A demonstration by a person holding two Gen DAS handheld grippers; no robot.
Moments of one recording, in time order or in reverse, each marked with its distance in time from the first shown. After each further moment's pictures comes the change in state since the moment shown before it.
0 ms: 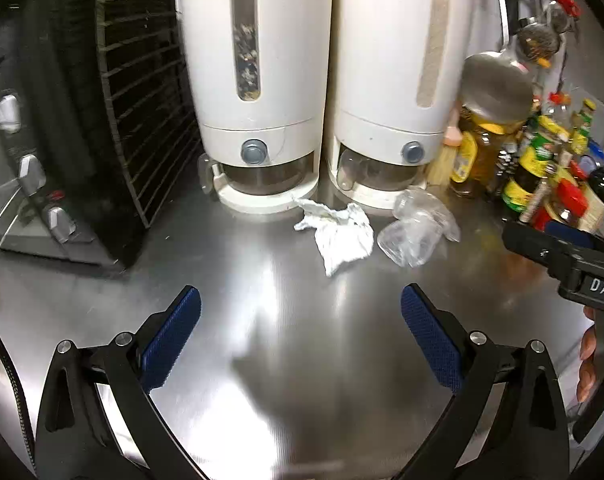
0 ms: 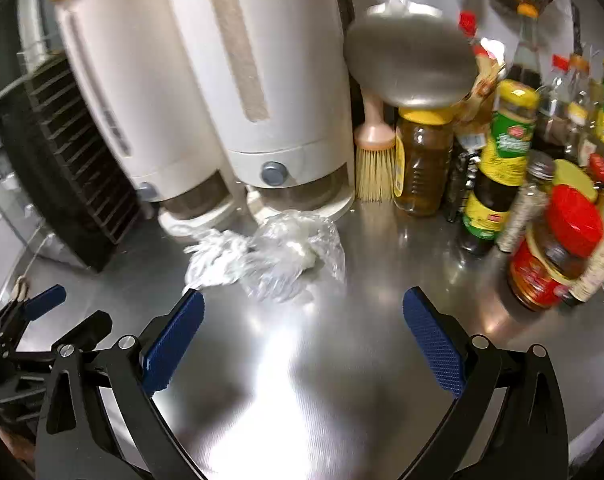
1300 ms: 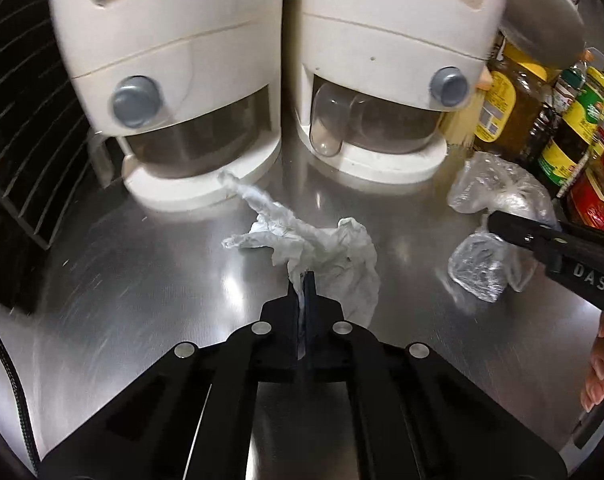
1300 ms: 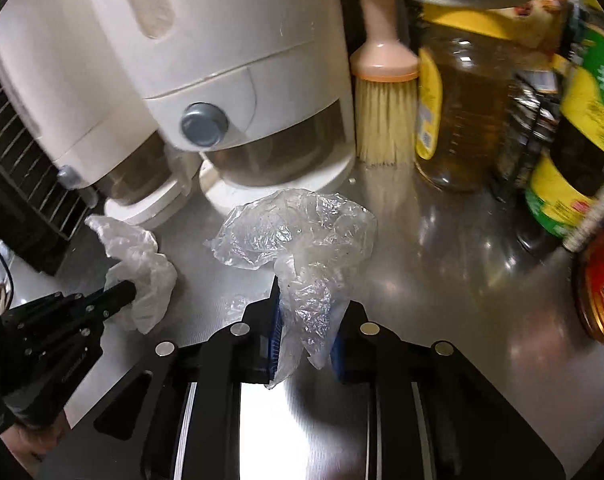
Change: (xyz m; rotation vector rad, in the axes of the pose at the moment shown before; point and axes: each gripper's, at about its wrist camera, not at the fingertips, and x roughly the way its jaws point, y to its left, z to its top) left arm 0.120 -0.021 0.012 0.077 0.140 -0.079; right arm 0.092 -0.018 0.005 0.027 0.122 0.015
